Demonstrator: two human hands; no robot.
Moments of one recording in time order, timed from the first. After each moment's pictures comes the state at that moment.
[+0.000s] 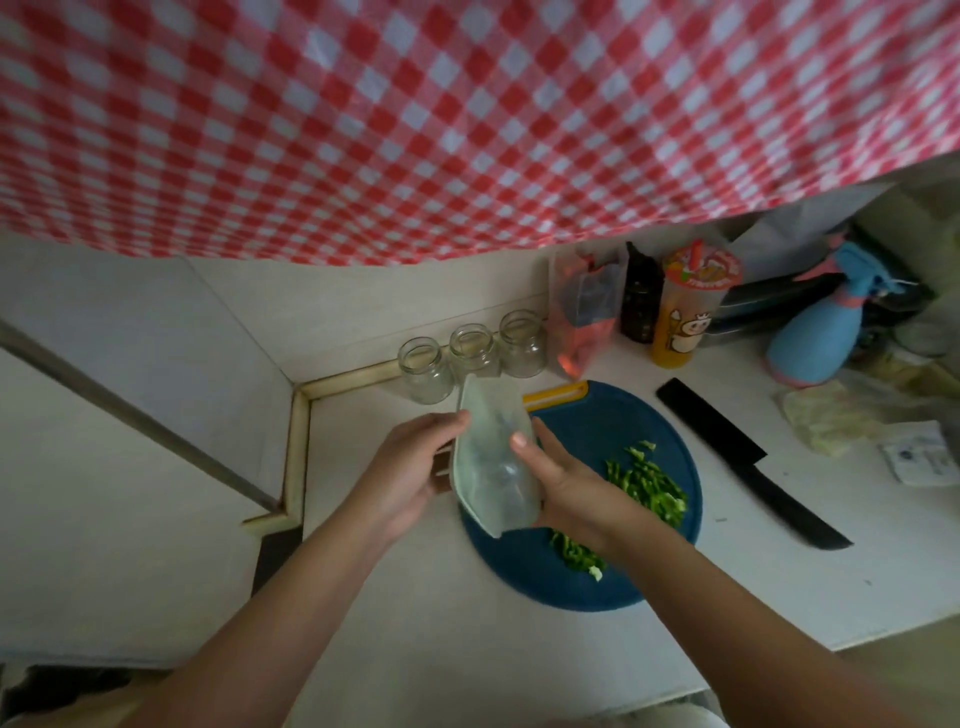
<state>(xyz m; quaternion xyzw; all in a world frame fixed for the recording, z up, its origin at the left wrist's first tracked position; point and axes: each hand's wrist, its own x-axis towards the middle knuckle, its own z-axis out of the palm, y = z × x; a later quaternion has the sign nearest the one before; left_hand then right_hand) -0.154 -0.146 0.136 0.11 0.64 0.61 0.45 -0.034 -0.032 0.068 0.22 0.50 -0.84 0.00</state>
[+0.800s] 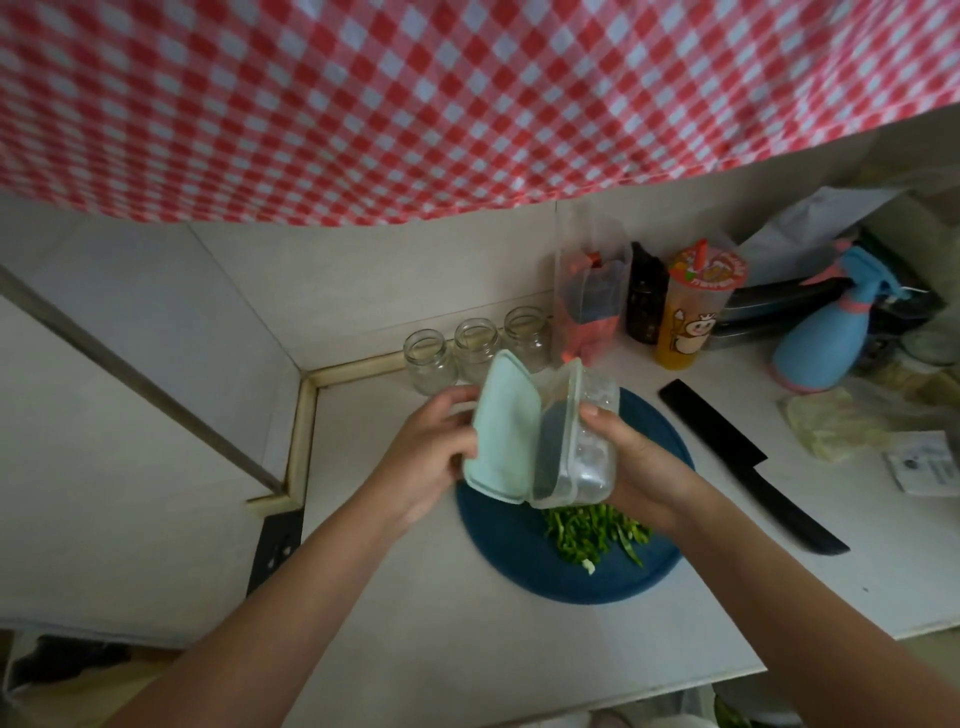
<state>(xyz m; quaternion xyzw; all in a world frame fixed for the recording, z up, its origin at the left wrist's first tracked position) -0.137 -0.144 0.138 0.18 0.66 0.59 0.42 0.009 0.010 0.086 0.18 0.46 -0.87 -0.02</state>
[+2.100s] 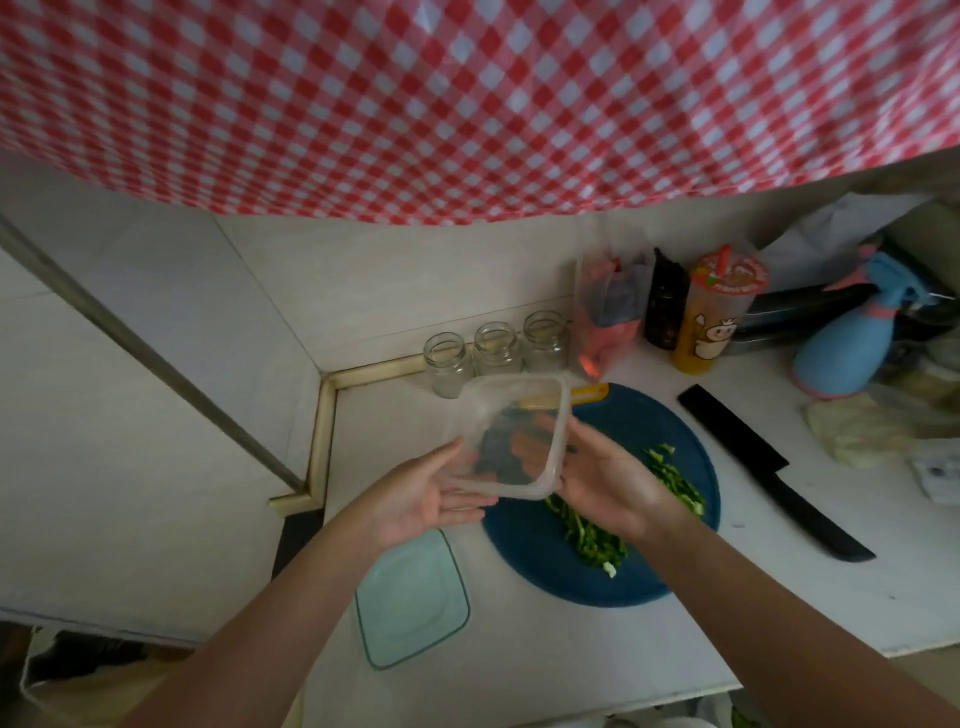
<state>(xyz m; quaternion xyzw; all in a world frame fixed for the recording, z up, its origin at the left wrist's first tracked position) -0.176 -0.182 0.087 0.04 0.62 0.53 0.58 -0.028 -0.019 0.063 0.18 0.27 -0.94 -0.07</state>
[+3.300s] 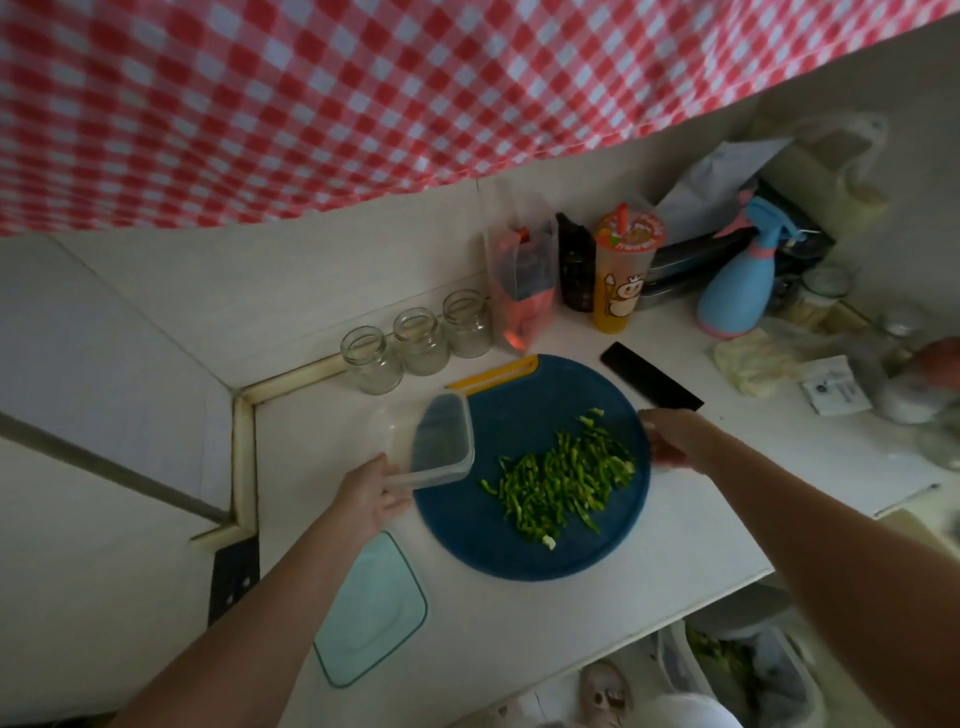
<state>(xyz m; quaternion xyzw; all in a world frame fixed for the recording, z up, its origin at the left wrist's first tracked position) -0.188 -0.144 0.015 -0.11 0.72 0.53 0.43 0.061 0.098 0.008 0.64 0.46 -0.62 -0.02</state>
